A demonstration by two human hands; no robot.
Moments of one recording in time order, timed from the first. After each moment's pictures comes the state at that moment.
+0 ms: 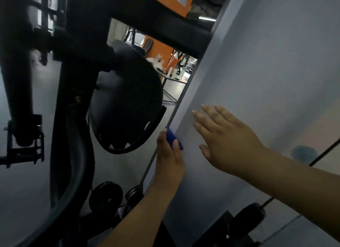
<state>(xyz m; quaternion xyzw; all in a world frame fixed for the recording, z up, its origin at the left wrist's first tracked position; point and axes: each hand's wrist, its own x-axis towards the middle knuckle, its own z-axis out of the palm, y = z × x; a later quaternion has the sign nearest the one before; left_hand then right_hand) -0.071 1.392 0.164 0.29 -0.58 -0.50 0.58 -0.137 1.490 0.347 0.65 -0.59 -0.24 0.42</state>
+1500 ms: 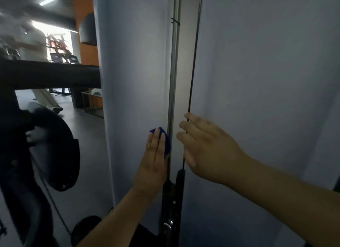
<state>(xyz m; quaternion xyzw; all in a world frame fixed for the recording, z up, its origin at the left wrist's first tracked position) -0.097 1.515 0.221 0.03 -0.84 -0.01 0.55 -0.154 1.727 0.369 0.62 -0.66 0.02 0.43</state>
